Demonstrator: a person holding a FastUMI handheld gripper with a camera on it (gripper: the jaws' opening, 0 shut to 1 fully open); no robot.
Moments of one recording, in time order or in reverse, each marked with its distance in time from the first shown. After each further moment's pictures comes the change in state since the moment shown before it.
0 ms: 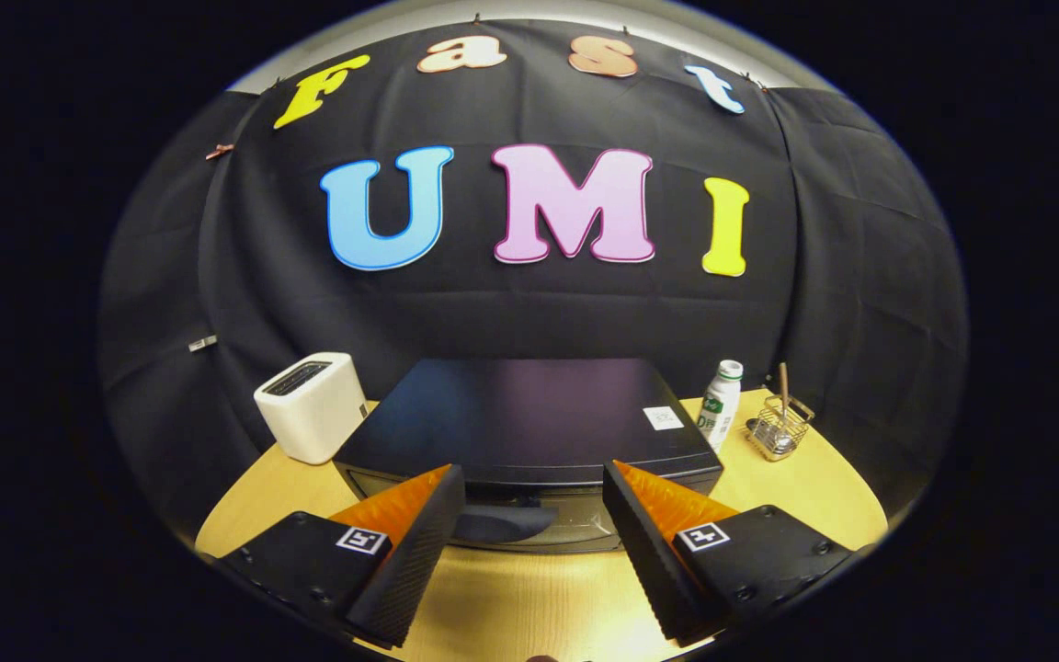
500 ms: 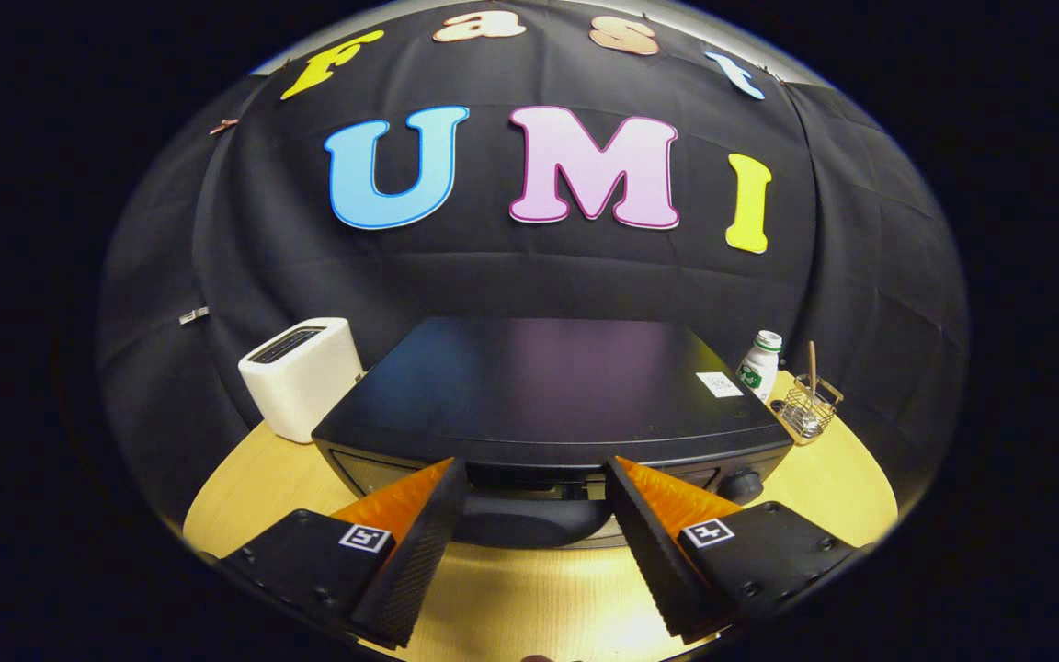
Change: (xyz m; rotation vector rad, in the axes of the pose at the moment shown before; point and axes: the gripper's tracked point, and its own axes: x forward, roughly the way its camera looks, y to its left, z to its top) arm 0.032 0.025 -0.038 0.006 0.060 0.011
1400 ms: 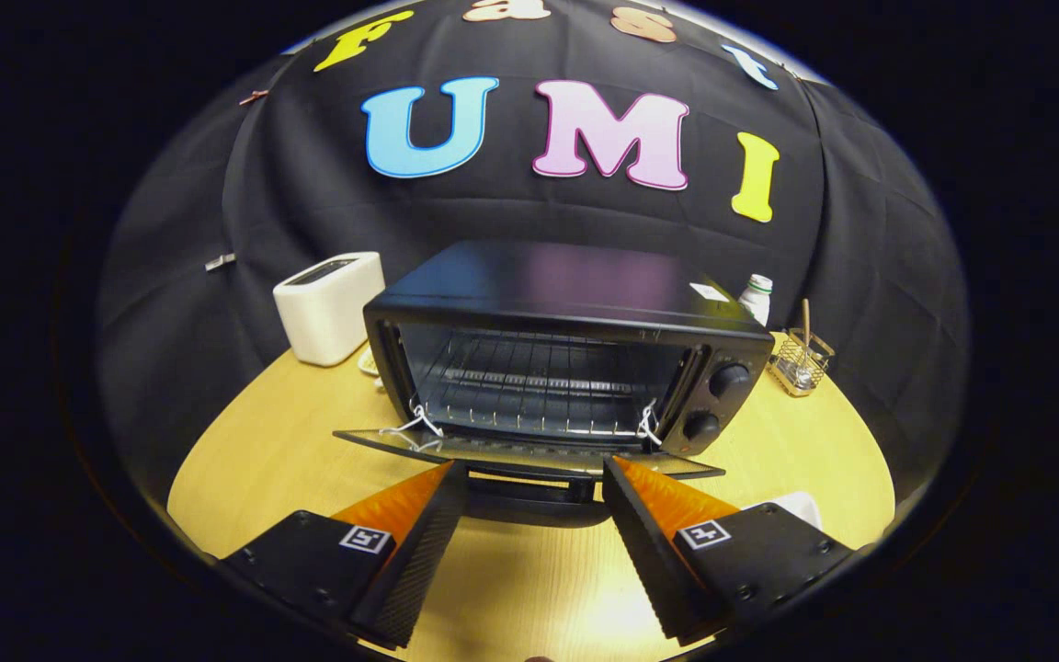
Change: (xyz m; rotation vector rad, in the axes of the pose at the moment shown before) arm -0.074 0.003 -0.091 -0.082 0.147 0.027
